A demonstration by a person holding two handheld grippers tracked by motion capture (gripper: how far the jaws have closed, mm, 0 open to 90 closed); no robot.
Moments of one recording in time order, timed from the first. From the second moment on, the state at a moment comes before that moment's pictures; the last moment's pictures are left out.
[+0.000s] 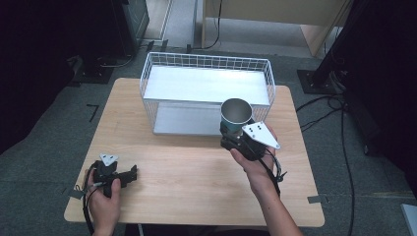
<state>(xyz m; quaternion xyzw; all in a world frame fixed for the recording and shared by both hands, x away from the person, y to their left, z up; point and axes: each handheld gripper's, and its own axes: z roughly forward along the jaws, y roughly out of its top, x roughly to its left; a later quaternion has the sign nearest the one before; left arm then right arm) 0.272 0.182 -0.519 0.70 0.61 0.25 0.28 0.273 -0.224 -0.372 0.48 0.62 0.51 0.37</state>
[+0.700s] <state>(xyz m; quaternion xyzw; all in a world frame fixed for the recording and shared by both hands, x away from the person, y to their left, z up) 0.272 0.182 -0.519 0.70 0.61 0.25 0.27 0.300 -0.219 -0.327 0.46 0.59 0.53 0.39</state>
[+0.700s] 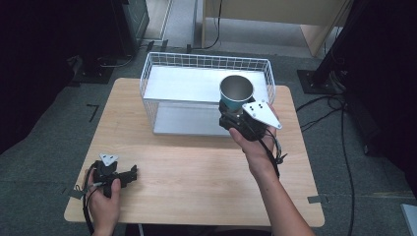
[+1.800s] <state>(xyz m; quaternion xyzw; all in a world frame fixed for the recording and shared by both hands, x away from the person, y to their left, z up) 0.272 0.182 -0.519 0.70 0.61 0.25 0.28 0.371 -0.215 -0.318 0.49 0.56 0.54 0.39</state>
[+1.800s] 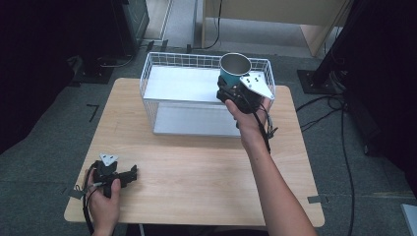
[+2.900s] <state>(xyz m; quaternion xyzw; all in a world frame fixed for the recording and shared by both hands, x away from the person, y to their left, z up) 0.272 0.181 -0.519 0.70 0.61 0.24 0.28 0.421 -0.213 -0.335 0.51 0.56 0.53 0.39</state>
